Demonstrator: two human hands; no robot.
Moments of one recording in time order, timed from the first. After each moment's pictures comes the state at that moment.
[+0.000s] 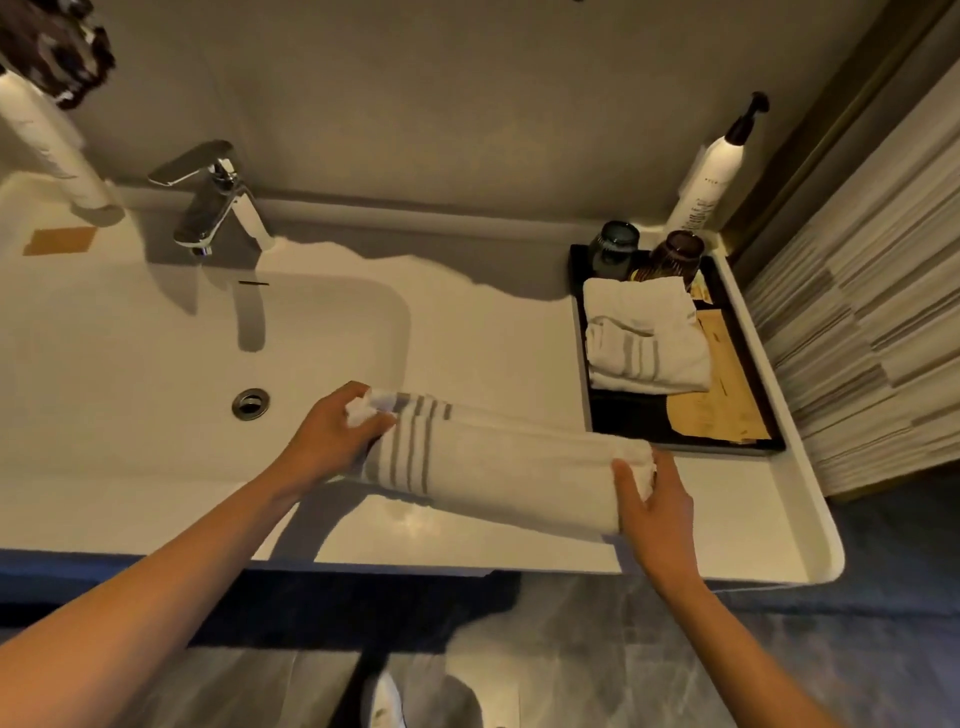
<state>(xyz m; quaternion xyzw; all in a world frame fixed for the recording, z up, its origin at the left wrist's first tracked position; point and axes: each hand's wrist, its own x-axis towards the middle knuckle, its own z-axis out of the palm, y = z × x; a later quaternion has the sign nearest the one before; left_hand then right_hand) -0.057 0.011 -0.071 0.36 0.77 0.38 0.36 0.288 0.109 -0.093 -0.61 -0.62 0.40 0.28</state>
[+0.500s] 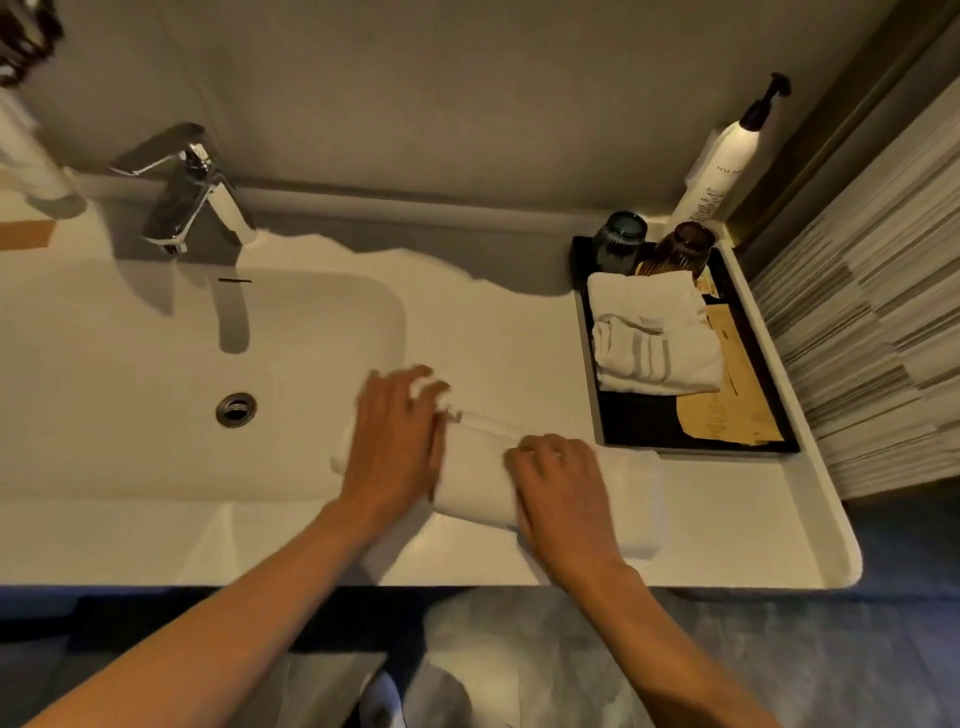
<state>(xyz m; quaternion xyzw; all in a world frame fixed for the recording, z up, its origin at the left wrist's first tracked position) -0.023 0.039 -0.100 0.61 0.75 0.26 -0.04 0.179 0.095 -0.102 -0.35 -0.93 0.03 0.11</state>
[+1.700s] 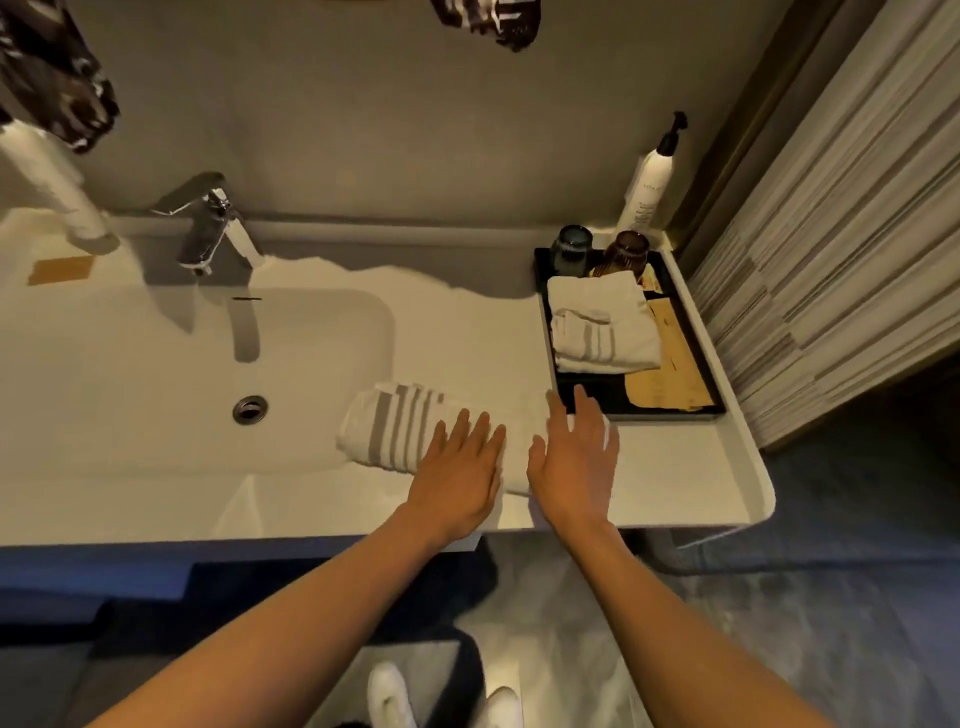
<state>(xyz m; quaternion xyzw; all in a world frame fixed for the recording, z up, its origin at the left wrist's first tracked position) 0.088 0.012 -0.074 0.70 0.70 -0.02 0.14 0.231 0.077 -0.069 -0.60 -0.78 0.09 0.14</state>
